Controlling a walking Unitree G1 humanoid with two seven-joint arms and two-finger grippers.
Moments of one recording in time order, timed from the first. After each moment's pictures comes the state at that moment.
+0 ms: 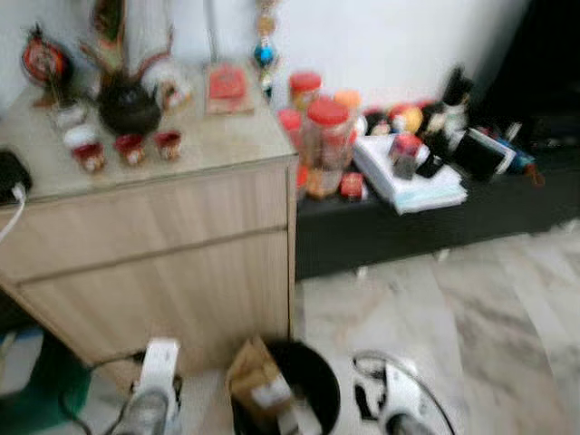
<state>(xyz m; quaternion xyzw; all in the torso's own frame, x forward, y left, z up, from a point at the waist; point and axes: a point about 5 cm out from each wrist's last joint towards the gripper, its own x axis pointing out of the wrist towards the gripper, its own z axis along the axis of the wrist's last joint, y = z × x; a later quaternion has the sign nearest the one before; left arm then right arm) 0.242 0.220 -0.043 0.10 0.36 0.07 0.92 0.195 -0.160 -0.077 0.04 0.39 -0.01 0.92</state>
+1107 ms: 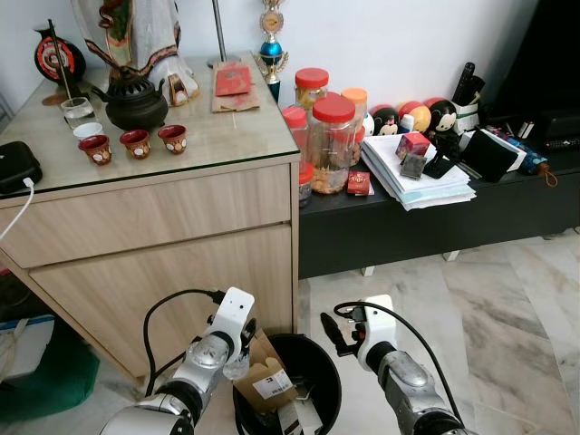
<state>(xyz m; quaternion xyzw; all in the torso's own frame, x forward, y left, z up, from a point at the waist) 0.303 0.121 0.003 0.13 0.23 -0.16 0.95 0.274 -0.129 -0.014 0.06 0.23 0.18 0.96</state>
